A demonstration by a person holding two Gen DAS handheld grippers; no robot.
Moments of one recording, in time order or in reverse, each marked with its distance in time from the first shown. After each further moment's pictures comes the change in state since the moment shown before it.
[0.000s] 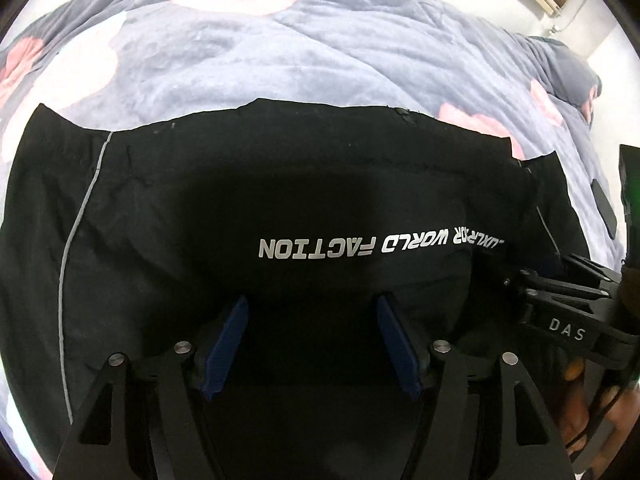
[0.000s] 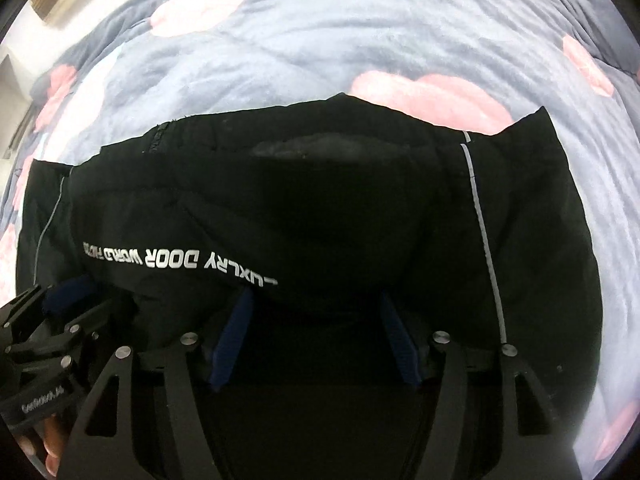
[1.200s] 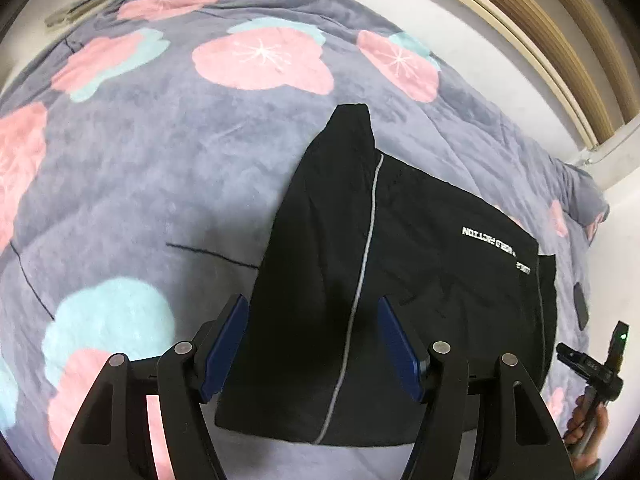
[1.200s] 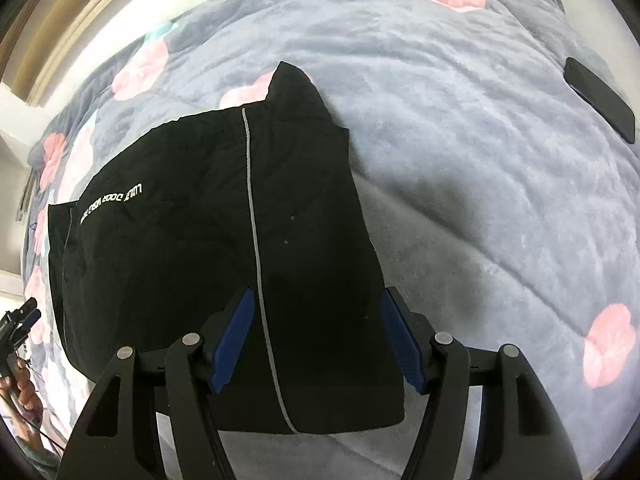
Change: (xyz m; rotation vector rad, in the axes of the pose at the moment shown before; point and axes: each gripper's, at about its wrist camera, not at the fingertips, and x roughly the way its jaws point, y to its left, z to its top) left arm -0.143 0.159 -0.087 -0.353 -0.155 0.003; right arm -0.097 -0.148 -0.081 0.223 -0.013 0.044
